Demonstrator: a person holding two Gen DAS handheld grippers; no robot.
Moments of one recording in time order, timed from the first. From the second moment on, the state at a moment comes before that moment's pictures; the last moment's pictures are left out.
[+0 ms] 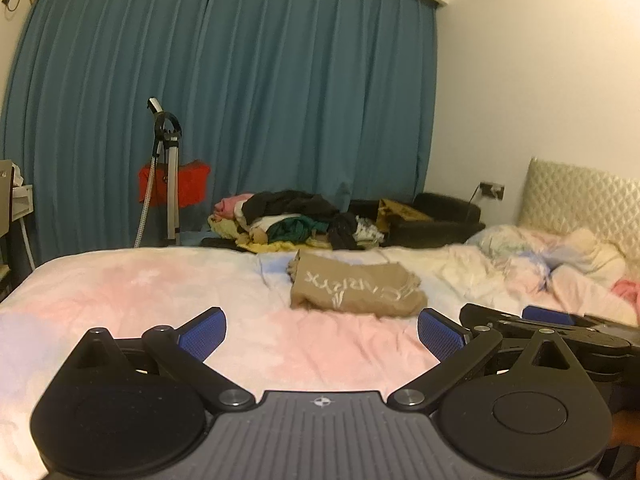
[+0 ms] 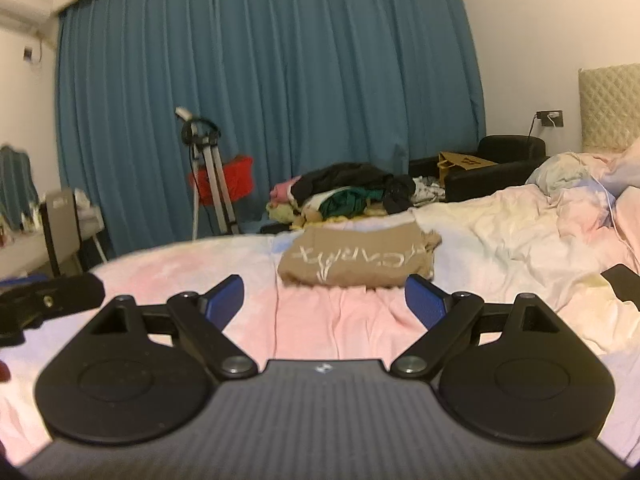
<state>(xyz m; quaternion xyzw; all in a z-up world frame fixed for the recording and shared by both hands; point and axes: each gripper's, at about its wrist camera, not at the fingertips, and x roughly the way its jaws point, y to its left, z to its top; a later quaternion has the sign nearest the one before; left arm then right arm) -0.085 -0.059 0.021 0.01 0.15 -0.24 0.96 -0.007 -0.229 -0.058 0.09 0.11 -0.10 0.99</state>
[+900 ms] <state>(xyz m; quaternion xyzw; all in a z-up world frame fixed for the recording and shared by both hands) -0.066 -0.052 0.007 0.01 0.18 -0.19 0.97 0.002 -0.218 -0.067 0.06 0.13 -0.10 0.99</state>
